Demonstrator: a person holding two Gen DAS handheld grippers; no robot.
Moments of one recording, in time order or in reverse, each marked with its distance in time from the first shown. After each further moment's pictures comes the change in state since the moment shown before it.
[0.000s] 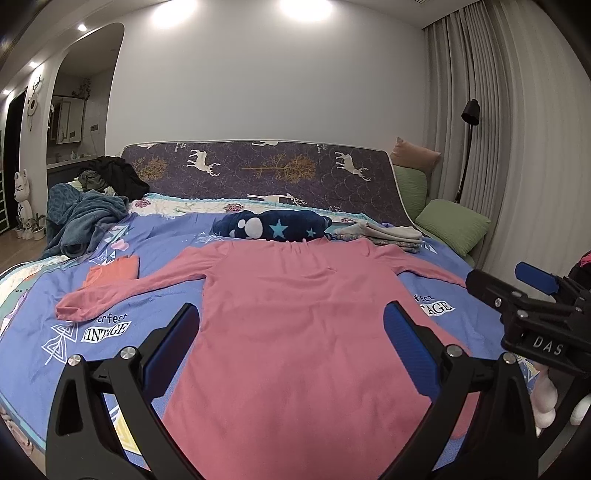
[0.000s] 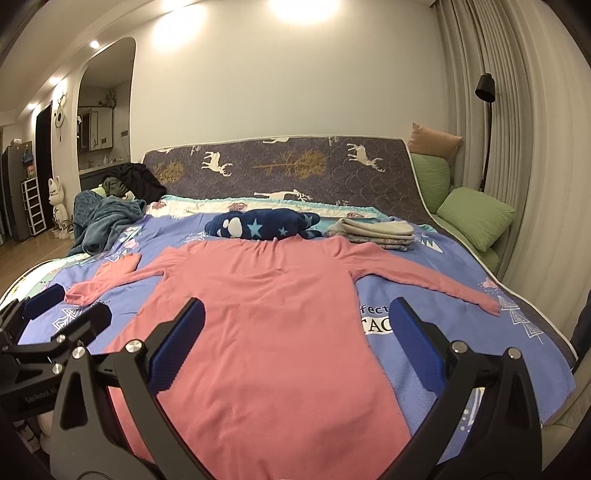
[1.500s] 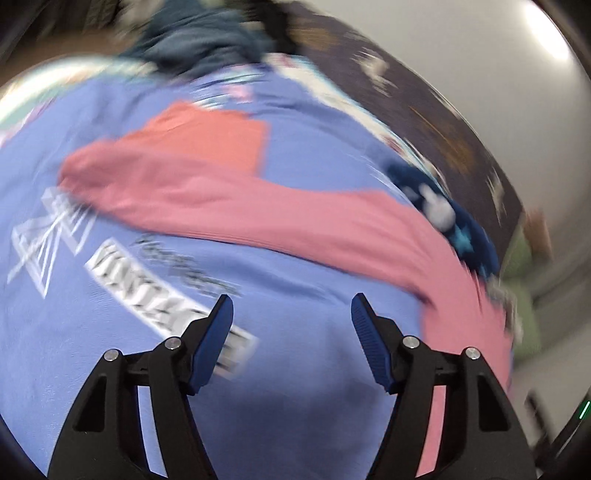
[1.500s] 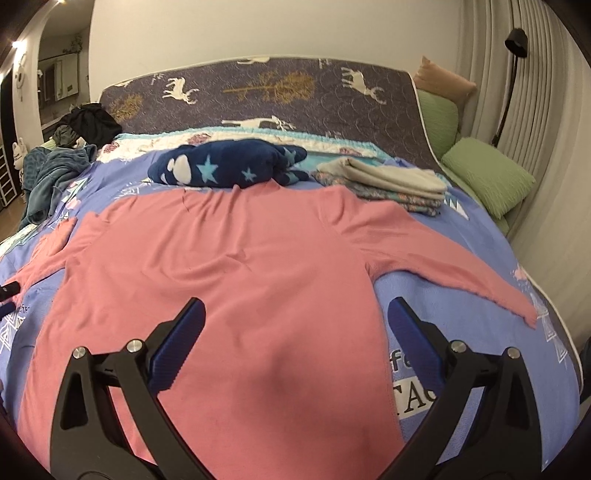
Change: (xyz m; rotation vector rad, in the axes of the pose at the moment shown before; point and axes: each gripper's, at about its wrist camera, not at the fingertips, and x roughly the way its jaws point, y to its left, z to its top) left arm 0.193 0.310 -0.033 -0.773 0.354 0.227; right arm 0.239 -0.008 0.026 -0.003 0.306 -0.090
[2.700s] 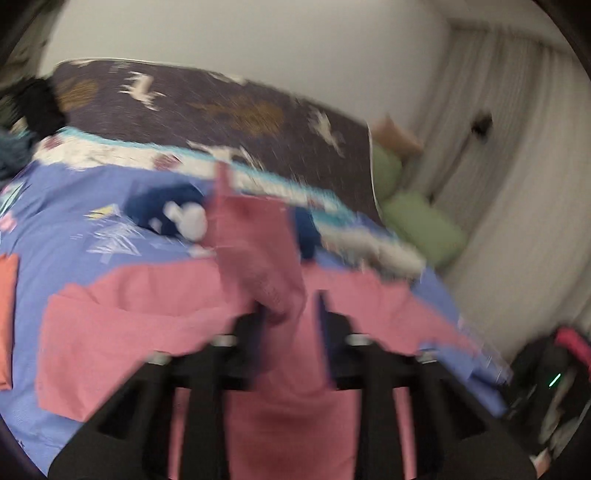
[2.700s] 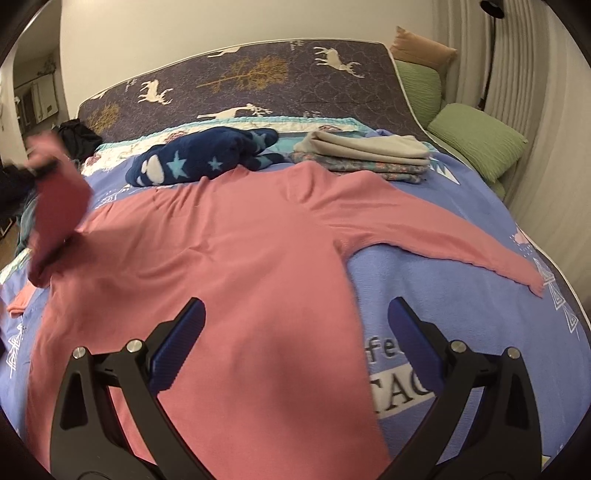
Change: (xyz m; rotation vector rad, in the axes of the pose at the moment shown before) left arm 0.024 -0.305 -0.084 0.744 0.033 -0.439; right arm 0.014 -0.046 -0.008 0.119 0.044 -0.013
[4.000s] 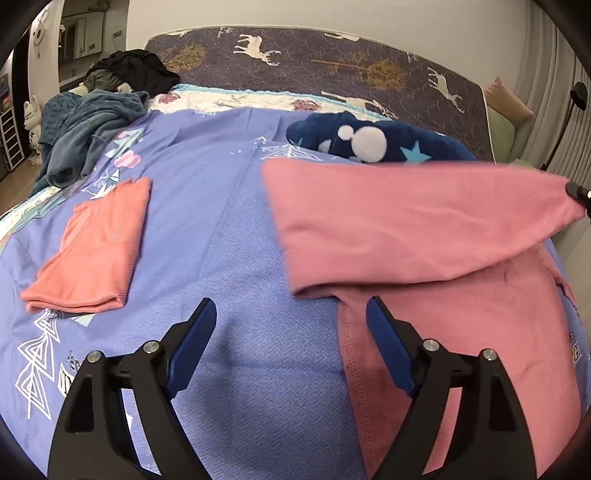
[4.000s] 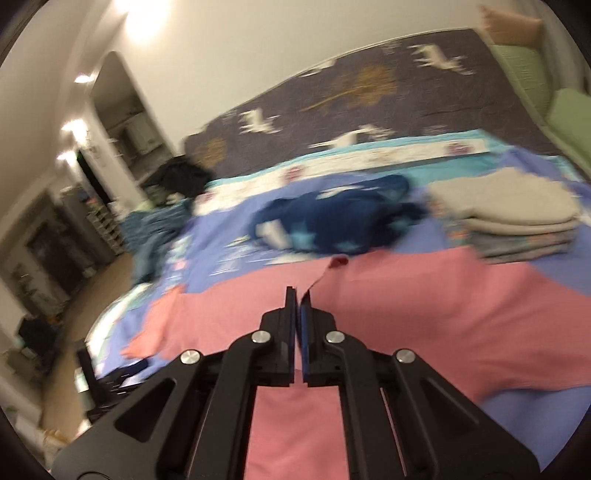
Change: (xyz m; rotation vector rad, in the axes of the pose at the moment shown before) left arm -0.038 0.141 -0.071 -0.117 0.122 0.445; right arm 0.065 0.023 0.122 0.061 0.023 0.486
